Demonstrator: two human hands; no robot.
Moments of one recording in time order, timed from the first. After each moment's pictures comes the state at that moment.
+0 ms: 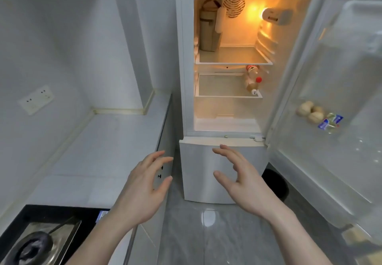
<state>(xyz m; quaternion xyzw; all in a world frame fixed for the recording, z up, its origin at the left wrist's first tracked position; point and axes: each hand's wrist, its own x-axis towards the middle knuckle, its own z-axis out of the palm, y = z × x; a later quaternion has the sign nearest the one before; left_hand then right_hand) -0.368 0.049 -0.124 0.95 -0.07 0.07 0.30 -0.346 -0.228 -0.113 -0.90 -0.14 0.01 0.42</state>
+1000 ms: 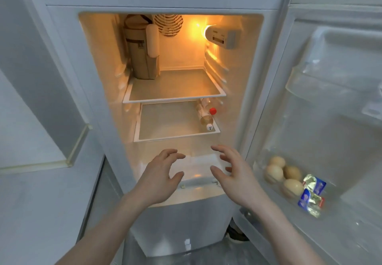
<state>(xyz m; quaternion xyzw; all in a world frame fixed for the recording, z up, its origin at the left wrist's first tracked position) 0.026 -0.147 -0.153 0.93 -0.22 0.00 0.29 -0.050 -0.381 -0.119 -0.89 0.01 -0.08 0.46</state>
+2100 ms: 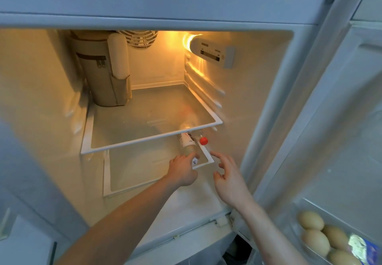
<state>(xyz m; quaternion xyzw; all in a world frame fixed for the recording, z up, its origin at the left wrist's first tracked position) 0.285 -0.279 -0.210 0.94 -0.27 -0.13 0.19 0.136 -0.399 -0.160 -0.88 0.15 -0.12 0.44</state>
